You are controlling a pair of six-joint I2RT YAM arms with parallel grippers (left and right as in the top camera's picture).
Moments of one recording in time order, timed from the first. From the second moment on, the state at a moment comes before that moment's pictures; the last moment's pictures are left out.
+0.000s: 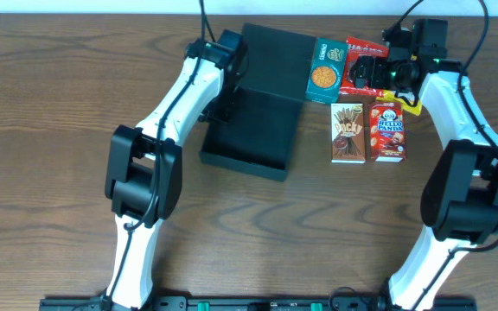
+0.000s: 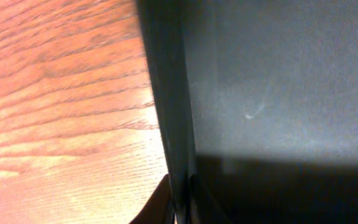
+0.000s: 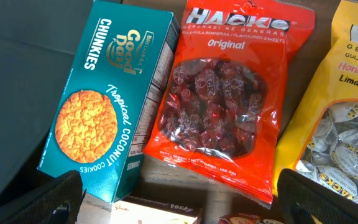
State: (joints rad) left arm -0.38 2.27 1.97 -1.26 -0.11 -0.01; right arm -0.10 2.06 1.61 -0.54 -0.29 0.01
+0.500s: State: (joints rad) left arm -0.37 2.26 1.96 -1.26 -0.11 -0.24; right arm -0.10 2.06 1.61 -0.54 -0.30 0.01
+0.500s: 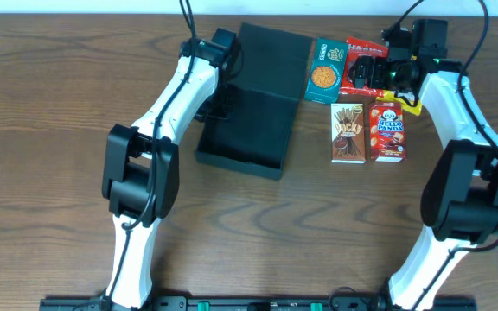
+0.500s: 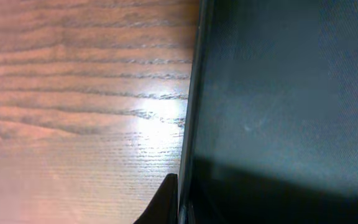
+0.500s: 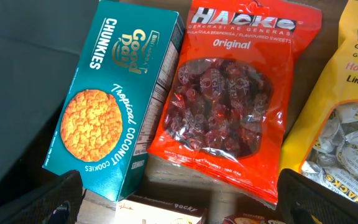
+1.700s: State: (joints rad) left arm -0.27 2.15 1.87 -1.07 0.05 -0.38; right arm 0.09 2.06 1.61 -0.45 -0.17 0.03
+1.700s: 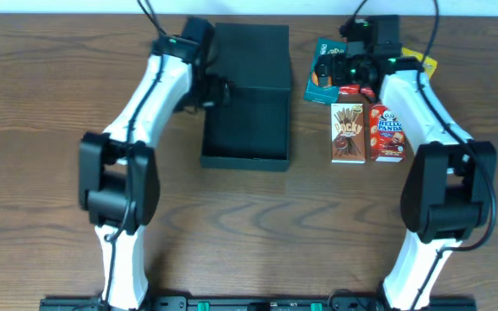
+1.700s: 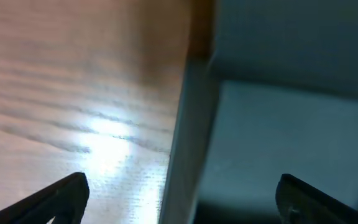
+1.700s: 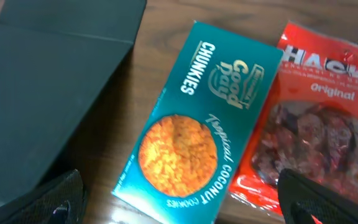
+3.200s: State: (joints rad) left arm -0.07 2.01 1.87 -0.95 0.15 -0.32; right arm 0.18 2.21 1.70 -0.34 0.04 0.30
